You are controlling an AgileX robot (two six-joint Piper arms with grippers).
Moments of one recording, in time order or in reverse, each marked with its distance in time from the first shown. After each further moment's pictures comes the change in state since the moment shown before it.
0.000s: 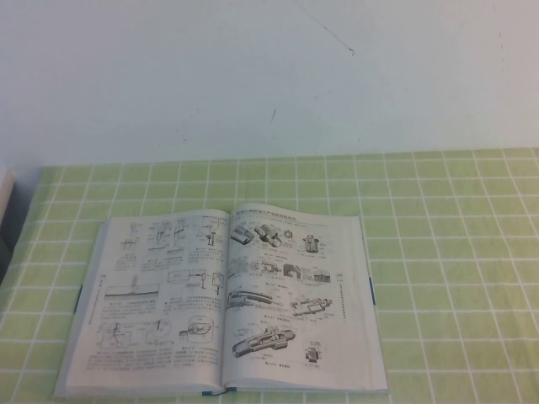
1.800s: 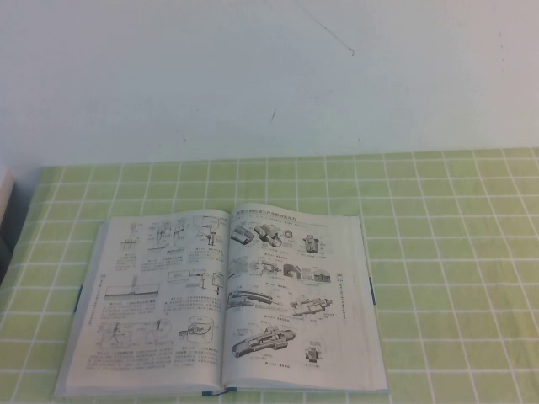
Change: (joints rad) right arm 0.000 0.000 0.009 0.000 -0.711 0.103; left arm 0.000 0.000 0.004 -0.073 -0.572 -0.084
